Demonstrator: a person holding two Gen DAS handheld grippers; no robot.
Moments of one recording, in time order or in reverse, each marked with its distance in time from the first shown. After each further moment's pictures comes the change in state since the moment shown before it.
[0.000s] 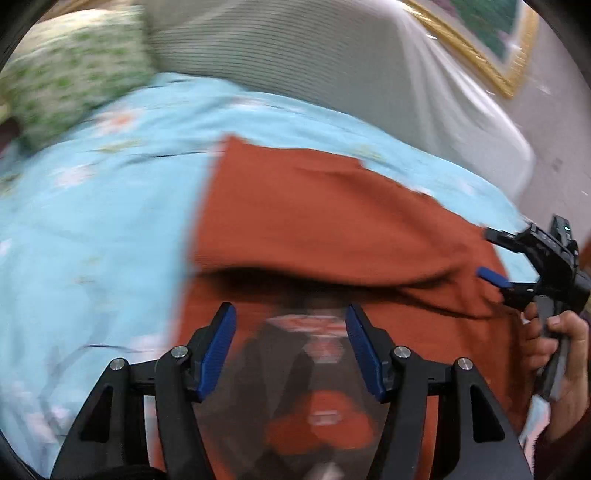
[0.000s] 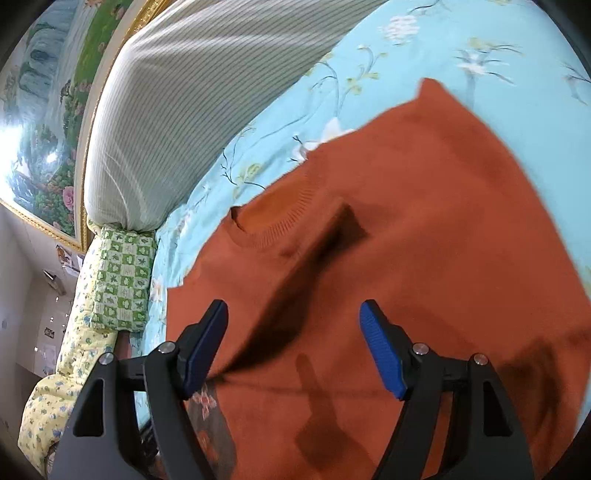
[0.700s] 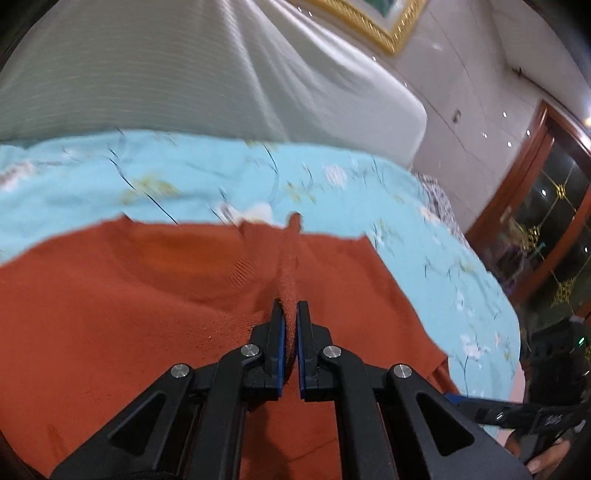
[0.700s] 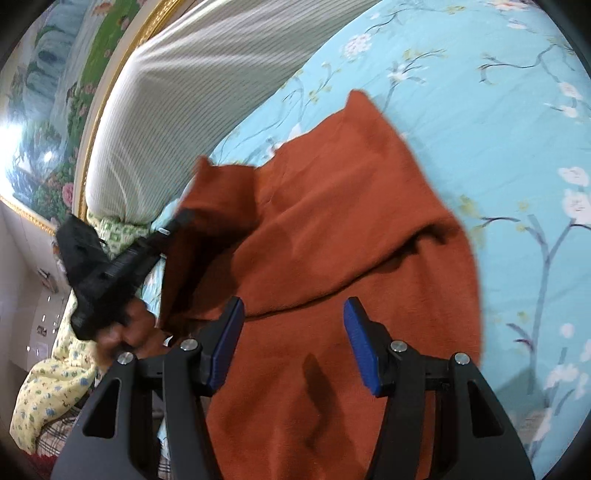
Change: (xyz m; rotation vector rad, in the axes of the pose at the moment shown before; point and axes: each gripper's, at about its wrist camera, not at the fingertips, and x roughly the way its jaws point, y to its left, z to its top) left arm 0.100 -0.211 0.076 0.290 0.062 -0.451; right arm -0.099 -0.037 -0.051 -0.002 -0.043 -0.045
